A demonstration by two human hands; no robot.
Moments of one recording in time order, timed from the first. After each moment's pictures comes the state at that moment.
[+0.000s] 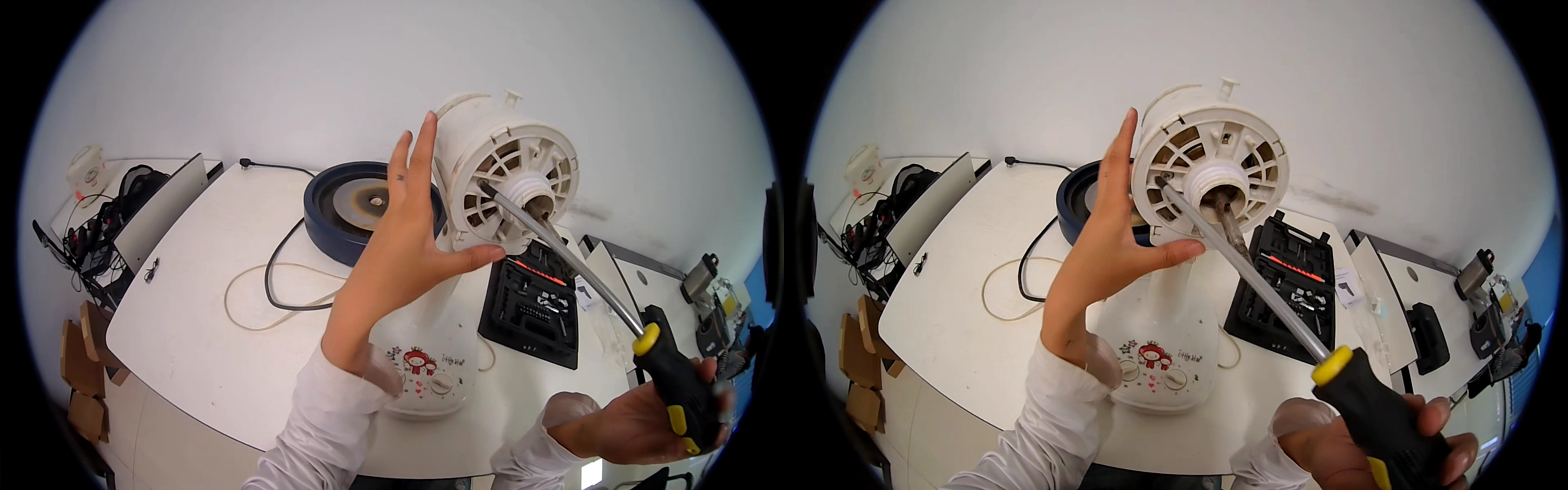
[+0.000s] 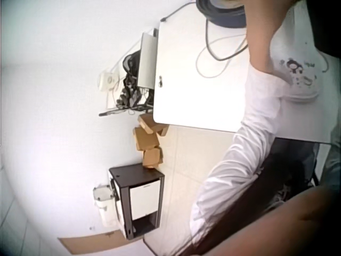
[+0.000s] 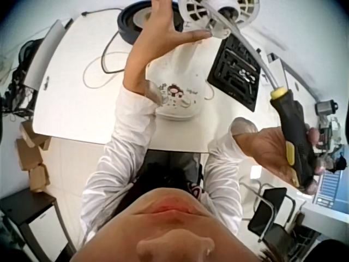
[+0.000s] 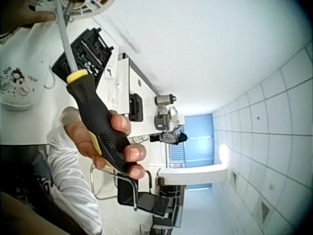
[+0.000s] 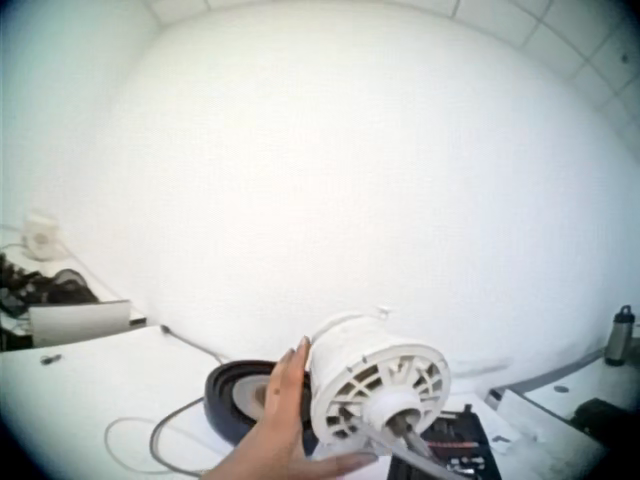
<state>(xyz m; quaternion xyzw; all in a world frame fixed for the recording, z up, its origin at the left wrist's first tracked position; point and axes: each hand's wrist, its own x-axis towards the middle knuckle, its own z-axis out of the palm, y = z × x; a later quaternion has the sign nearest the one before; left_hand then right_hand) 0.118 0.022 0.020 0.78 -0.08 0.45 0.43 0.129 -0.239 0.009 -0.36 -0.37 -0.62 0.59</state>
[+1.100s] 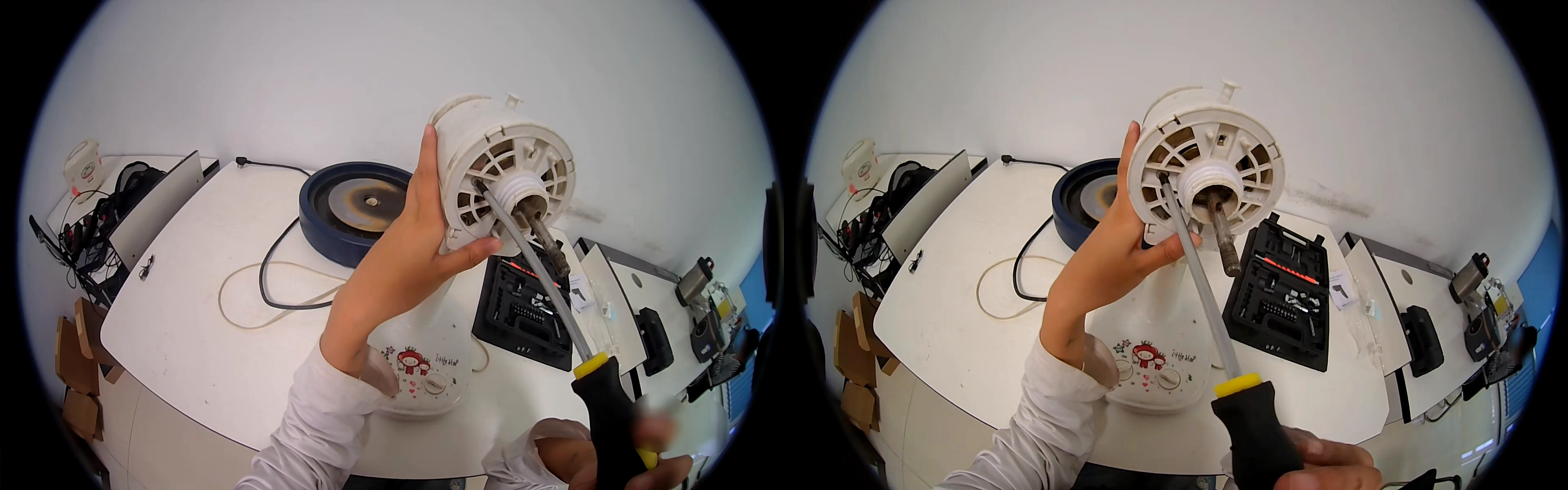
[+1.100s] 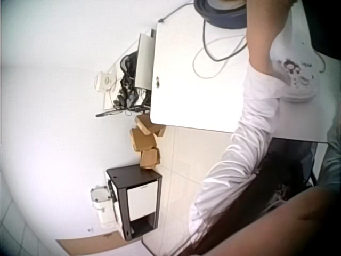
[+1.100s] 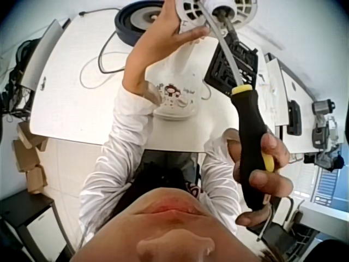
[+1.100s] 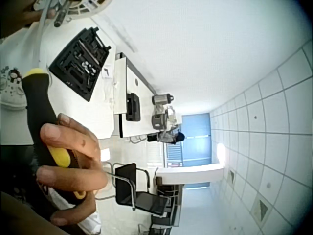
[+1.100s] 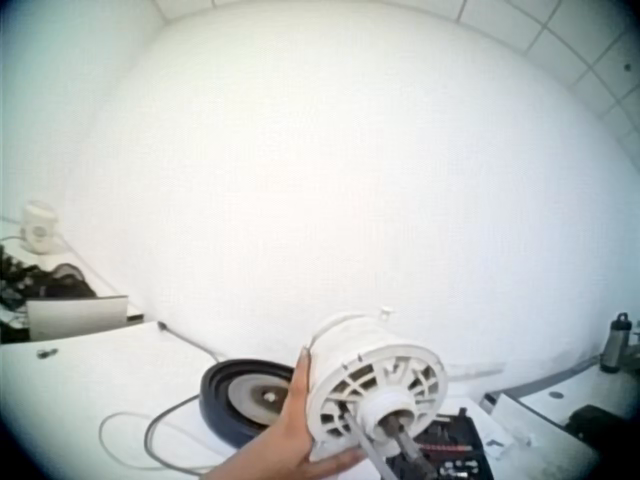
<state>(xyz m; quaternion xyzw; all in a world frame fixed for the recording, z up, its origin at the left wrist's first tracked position) 0.127 0.021 0.010 0.78 -0.16 0.45 0.41 0.080 -0.246 0.030 -0.46 -0.72 -0.29 0.43</state>
